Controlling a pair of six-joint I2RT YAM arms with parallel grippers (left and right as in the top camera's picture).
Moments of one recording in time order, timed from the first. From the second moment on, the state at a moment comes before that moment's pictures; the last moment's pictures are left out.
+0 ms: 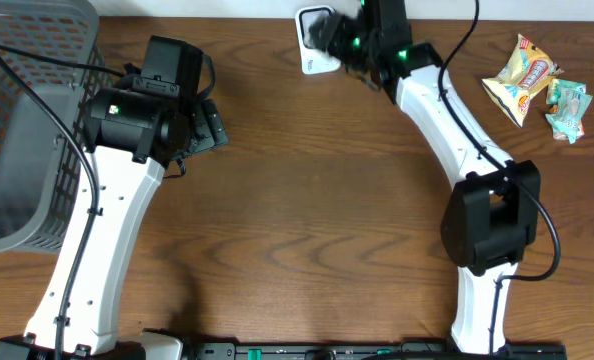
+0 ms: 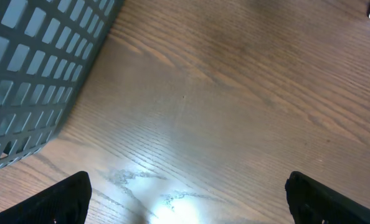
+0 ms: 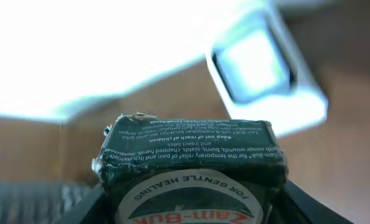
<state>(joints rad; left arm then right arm) -0.23 1.51 1.66 -1.34 -0.24 -0.56 0.33 2.16 1.94 -0.38 -0.23 0.77</state>
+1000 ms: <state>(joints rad) -0.23 1.51 1.66 -1.33 -0.24 -0.56 0.36 2.39 2.01 -0.15 0.24 0.39</state>
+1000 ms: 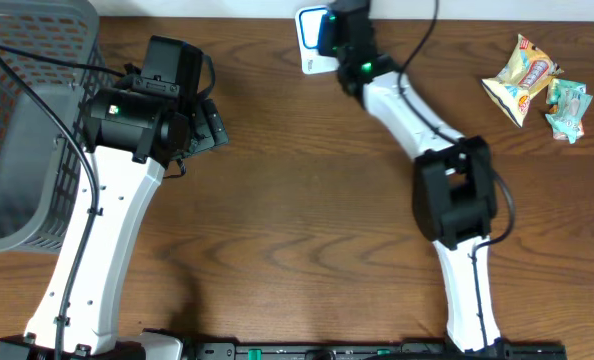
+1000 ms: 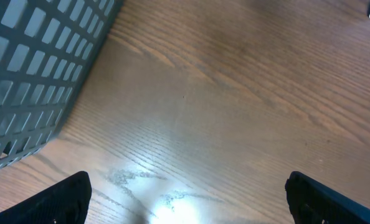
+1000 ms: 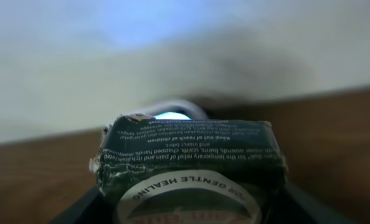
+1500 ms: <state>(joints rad) -0.23 1.51 1.66 -1.34 -0.24 -0.56 -0.13 2.09 2.01 -0.70 0.20 0.38</state>
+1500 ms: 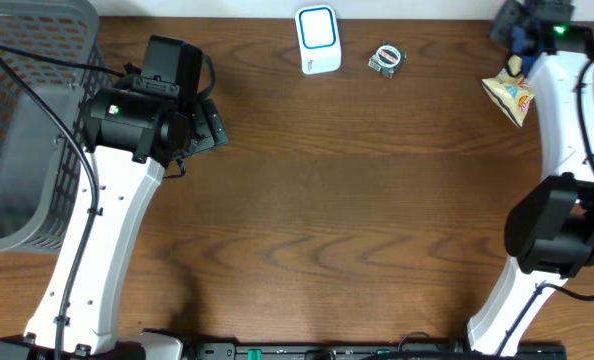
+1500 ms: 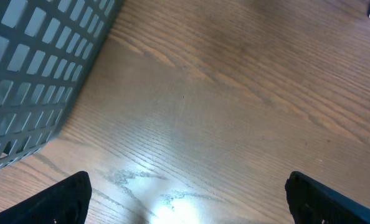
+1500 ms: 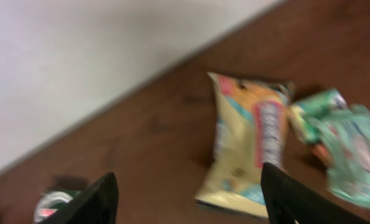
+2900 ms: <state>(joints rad) -0.23 1.51 1.66 -1.34 -0.24 -0.56 0.21 2.53 2.01 -0.29 0.22 0.51</state>
